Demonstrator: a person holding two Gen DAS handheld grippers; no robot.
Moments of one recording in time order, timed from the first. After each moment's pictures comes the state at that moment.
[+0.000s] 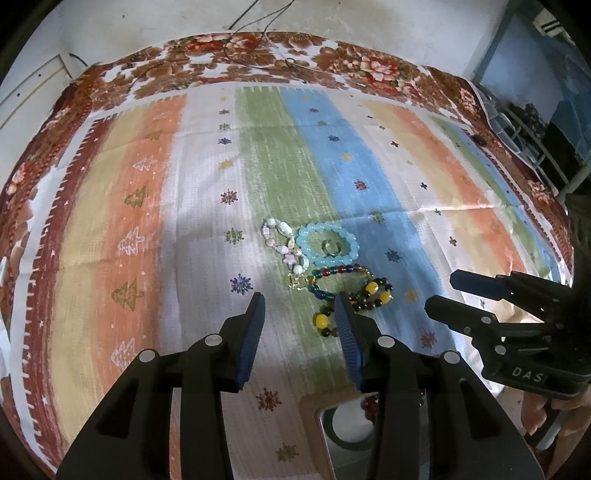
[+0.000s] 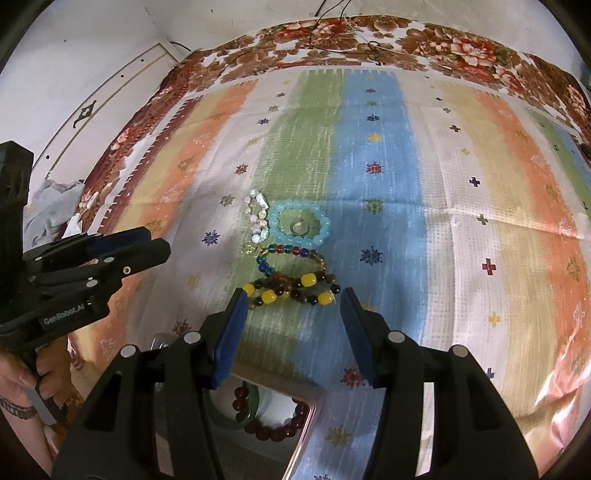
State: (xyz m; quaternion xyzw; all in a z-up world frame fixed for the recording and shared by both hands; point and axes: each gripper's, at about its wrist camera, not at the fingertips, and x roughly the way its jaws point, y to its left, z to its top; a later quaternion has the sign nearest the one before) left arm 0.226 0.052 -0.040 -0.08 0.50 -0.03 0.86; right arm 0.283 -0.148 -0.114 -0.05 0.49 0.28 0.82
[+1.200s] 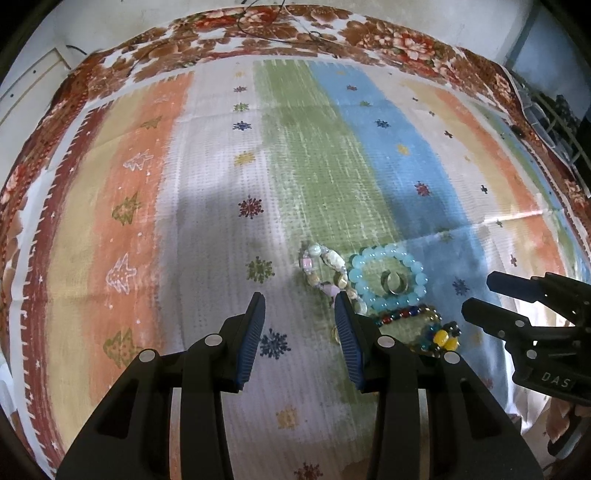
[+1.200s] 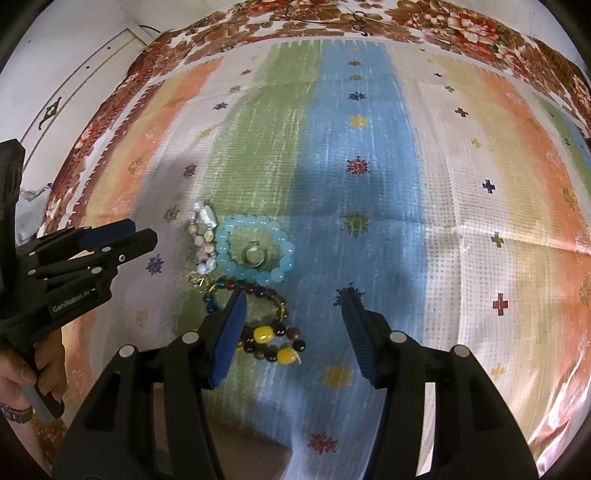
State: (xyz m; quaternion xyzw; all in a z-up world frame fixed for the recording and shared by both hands) left arm 0.299 0.072 -0.090 -0.06 0.54 0.00 0.84; right arm 0.360 -0.130 -0.154 -0.06 0.54 0.24 0.81
